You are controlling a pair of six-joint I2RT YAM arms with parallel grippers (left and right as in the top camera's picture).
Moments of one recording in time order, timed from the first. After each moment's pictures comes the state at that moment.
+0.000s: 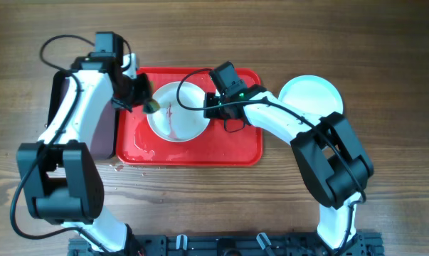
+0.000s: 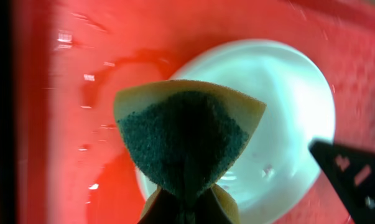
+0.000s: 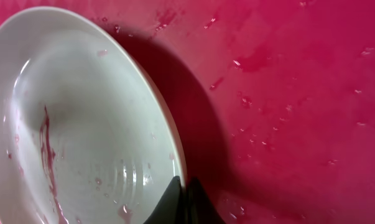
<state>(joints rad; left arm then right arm) -0.04 1.82 1.36 -0.89 0.23 -0.22 0.59 2.05 1.30 -0.33 -0.19 0.62</state>
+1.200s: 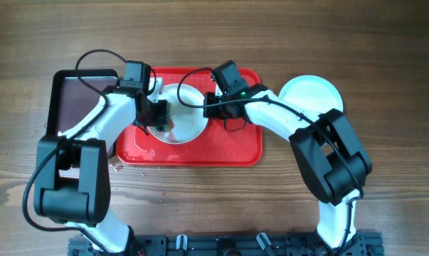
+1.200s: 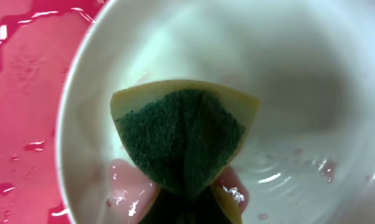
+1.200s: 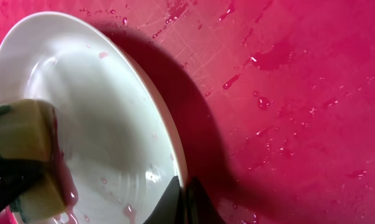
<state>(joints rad) -0.15 1.82 1.07 -0.58 0.15 -0.09 0.57 2.06 1.30 -0.31 -0.27 0.62</state>
